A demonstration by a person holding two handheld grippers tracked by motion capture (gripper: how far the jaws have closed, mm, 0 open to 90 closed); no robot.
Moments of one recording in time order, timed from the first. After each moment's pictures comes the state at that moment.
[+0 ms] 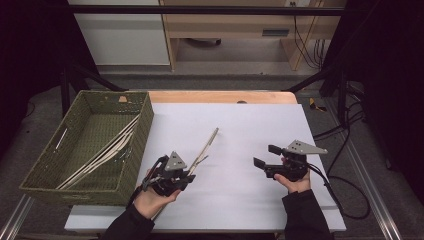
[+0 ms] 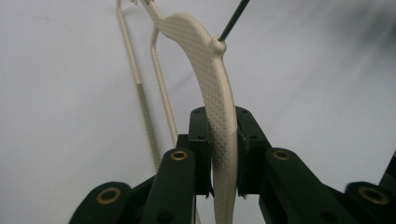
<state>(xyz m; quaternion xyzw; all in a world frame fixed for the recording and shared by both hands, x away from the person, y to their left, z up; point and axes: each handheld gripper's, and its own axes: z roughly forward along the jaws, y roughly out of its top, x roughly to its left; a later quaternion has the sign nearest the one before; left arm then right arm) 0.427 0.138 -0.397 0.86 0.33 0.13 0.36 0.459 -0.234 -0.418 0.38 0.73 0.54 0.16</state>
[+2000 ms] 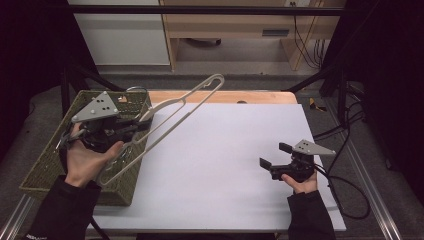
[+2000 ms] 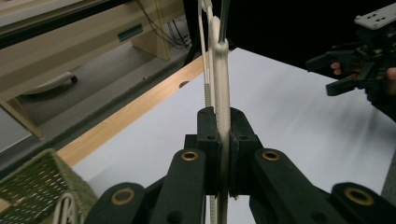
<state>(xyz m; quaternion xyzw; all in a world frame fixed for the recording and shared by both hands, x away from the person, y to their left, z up) 0.436 0.235 -0.225 0.81 0.26 0.23 0.47 0.453 -0.245 -0.409 0.40 0.72 0.54 0.18</state>
